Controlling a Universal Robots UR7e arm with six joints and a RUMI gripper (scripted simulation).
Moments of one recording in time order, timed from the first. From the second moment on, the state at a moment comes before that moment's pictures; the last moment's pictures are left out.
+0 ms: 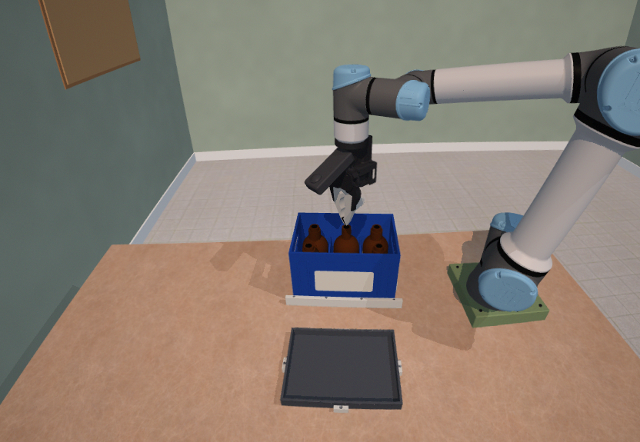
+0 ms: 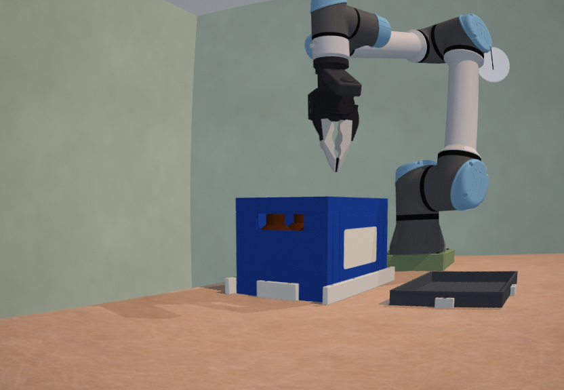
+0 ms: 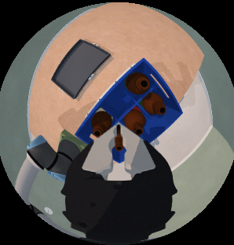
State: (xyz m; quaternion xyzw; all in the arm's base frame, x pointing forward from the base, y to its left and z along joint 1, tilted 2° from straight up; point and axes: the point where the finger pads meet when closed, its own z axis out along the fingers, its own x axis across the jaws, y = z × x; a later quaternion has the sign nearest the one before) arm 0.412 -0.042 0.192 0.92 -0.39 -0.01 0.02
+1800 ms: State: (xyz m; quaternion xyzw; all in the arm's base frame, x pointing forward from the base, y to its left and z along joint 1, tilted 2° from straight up) arm 0.412 -0.037 0.190 0.92 -0.39 -0.01 0.02
